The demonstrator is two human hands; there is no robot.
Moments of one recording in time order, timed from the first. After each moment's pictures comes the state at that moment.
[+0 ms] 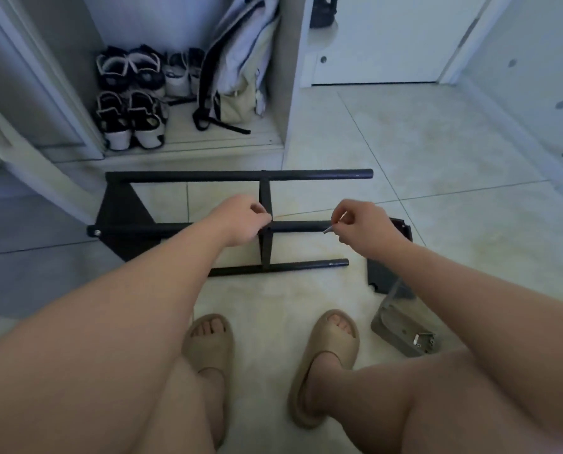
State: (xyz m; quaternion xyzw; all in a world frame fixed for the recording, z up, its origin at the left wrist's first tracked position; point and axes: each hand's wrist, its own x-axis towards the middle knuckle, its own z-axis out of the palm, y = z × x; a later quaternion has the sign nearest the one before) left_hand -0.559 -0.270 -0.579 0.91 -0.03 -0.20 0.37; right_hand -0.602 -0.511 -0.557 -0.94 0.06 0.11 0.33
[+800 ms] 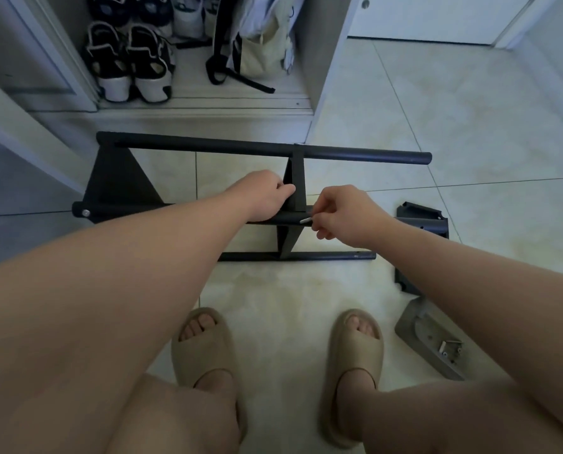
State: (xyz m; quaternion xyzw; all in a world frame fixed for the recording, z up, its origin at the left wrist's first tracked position) left_hand -0.475 -0.255 -0.657 0.93 -0.06 -0.22 0.28; right_hand -0.525 -0.435 -0.619 -0.91 0.02 0.22 0.34
